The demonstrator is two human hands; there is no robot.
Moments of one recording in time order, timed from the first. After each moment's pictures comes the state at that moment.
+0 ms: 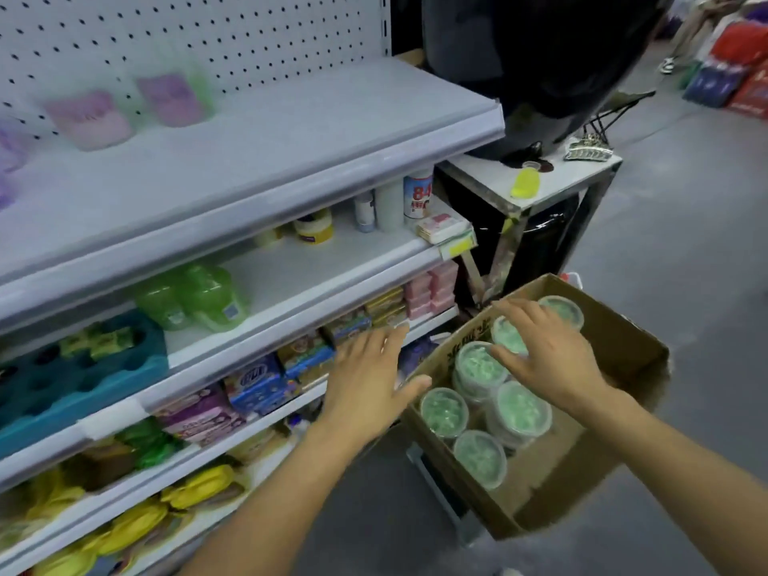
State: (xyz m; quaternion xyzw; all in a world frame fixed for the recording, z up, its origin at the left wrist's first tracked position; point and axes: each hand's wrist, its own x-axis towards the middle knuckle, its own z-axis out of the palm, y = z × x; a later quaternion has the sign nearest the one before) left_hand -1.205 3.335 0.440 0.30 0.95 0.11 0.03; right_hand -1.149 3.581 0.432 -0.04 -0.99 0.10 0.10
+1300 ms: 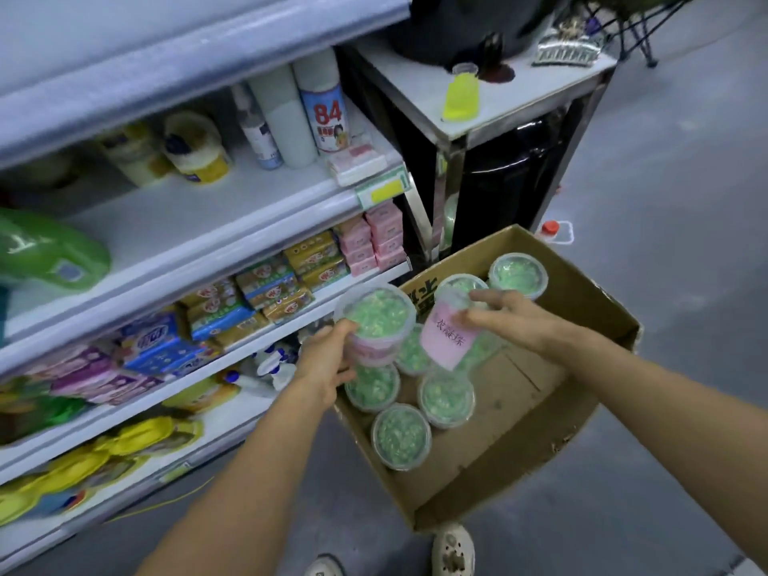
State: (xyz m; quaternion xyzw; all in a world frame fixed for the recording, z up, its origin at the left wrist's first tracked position) left_hand -1.234 3.493 0.305 -0.29 0.69 0.61 0.26; right_hand -1.183 3.746 0.358 -0.18 -0.79 0.53 -0.25
